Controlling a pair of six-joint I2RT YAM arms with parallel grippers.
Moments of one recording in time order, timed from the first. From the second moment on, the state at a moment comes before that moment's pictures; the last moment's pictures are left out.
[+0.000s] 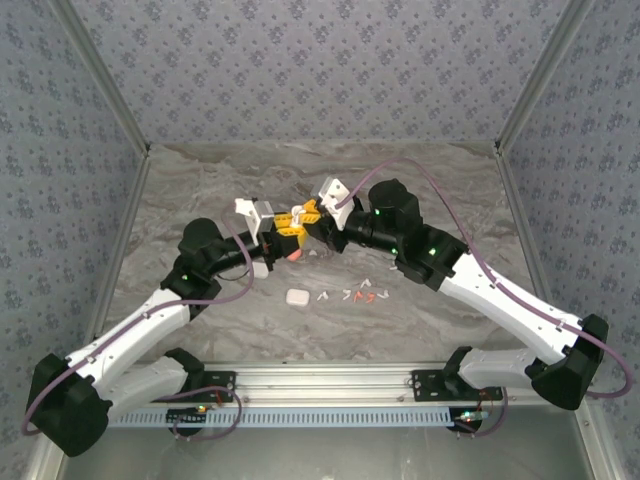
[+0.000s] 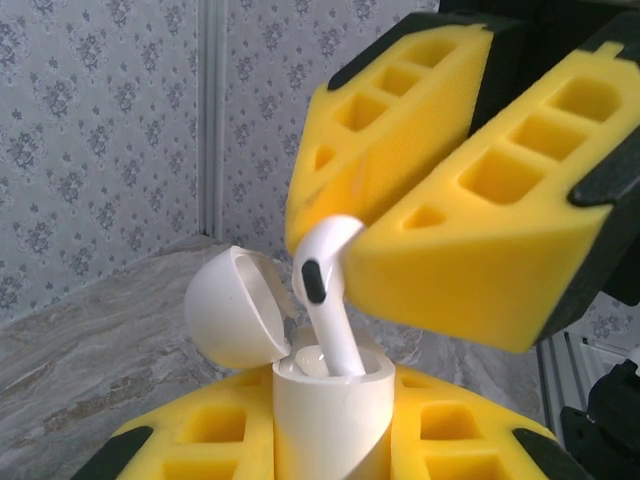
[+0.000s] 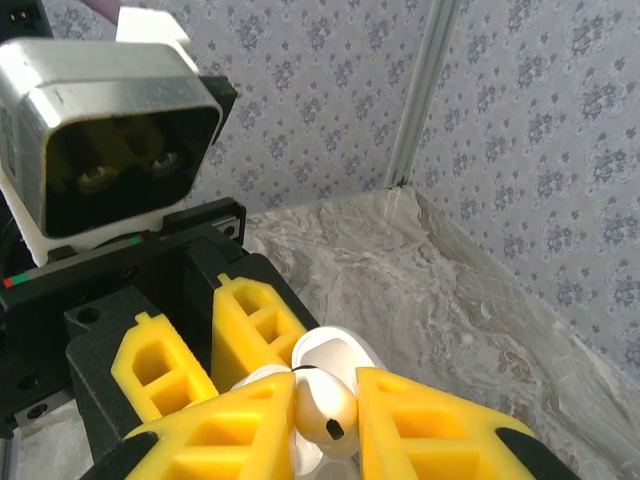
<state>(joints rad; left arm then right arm) -0.60 0.99 0.66 0.41 0.59 -0.18 0.86 1.21 1.22 -0.22 -0.21 -0.21</state>
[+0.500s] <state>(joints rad) -0.61 0.99 0.66 0.41 0.59 -0.18 0.84 1.22 1.27 -0.34 -0.32 -0.22</state>
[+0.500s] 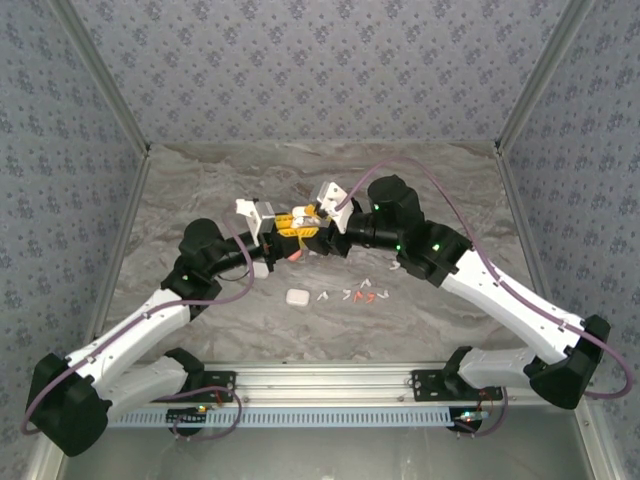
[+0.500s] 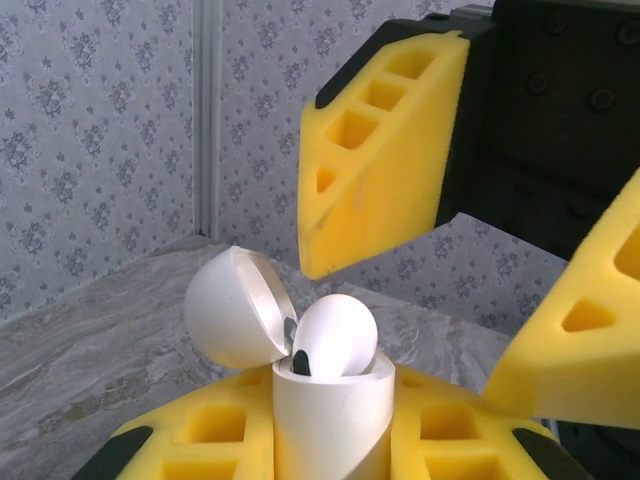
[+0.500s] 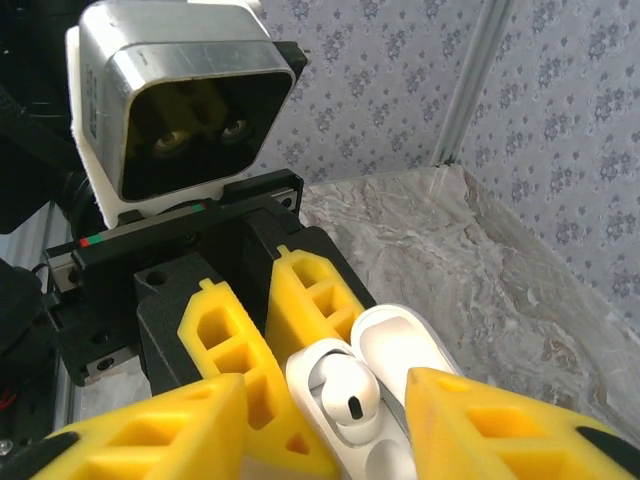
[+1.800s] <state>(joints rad) -0.61 0.99 0.66 0.43 0.58 -0.17 0.23 1.59 0.96 -0.63 -0.14 0.37</state>
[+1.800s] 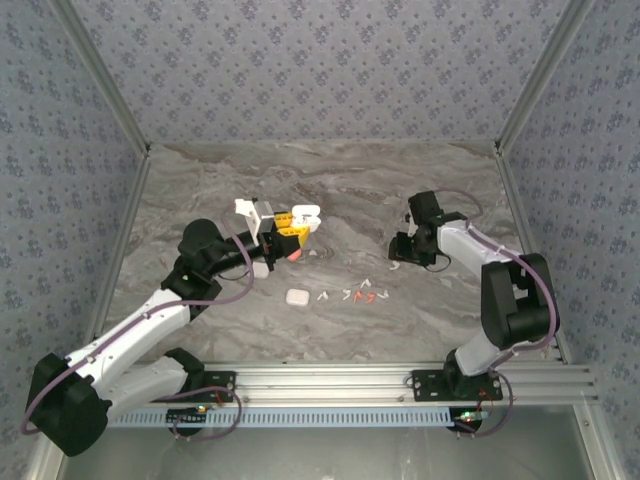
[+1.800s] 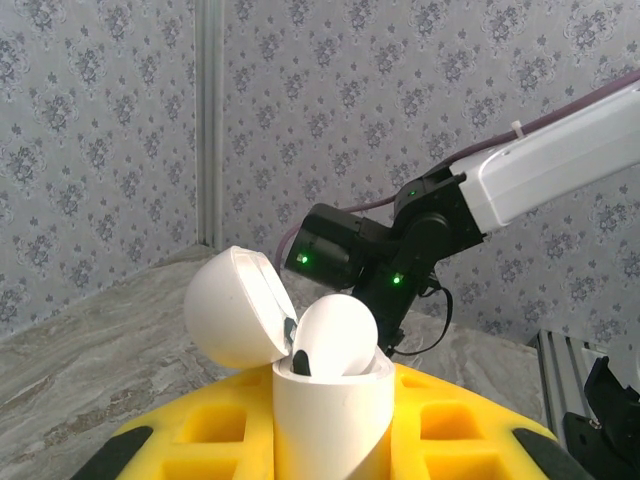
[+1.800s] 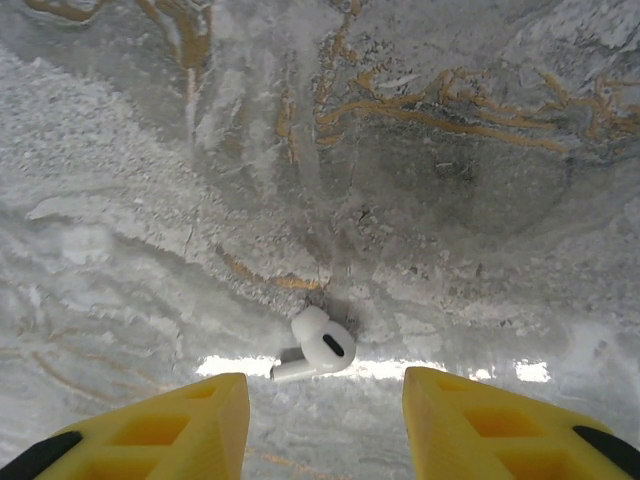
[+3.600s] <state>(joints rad) -0.62 1.01 0.66 0.42 0.56 -0.19 0.42 1.40 1.05 -0.61 0.09 0.21</state>
